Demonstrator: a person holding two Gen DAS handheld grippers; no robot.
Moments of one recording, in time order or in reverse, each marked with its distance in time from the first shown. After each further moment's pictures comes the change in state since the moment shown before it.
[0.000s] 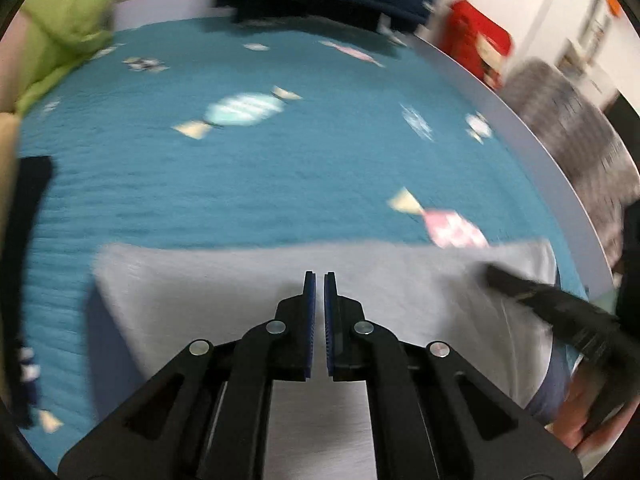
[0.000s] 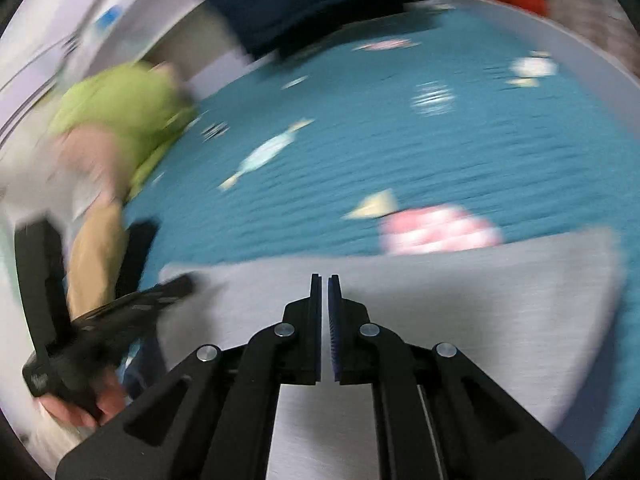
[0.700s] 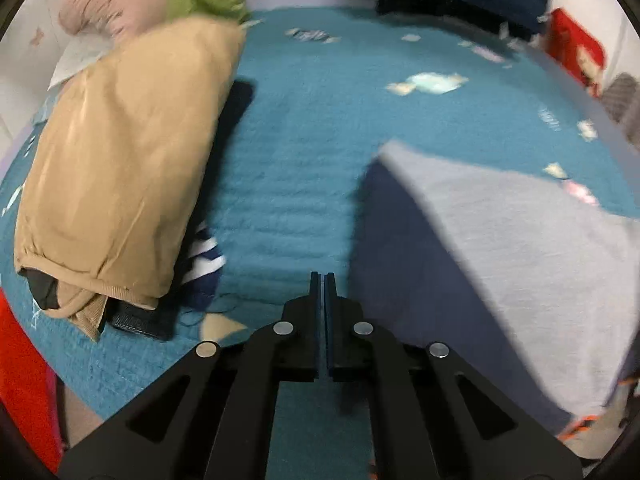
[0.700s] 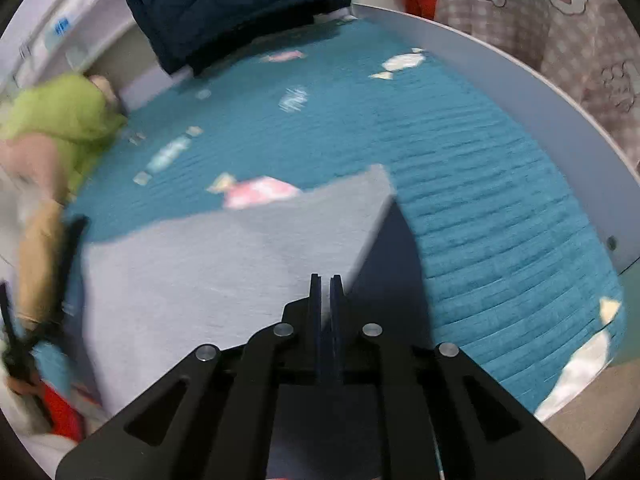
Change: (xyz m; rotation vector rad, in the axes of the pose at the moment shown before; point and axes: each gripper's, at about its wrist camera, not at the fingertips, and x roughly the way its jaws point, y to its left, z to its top) left arm -0.092 0.109 -0.083 -0.127 -0.017 0.386; right arm -0.124 -0.083 -0.042 0.114 -0.092 -0.221
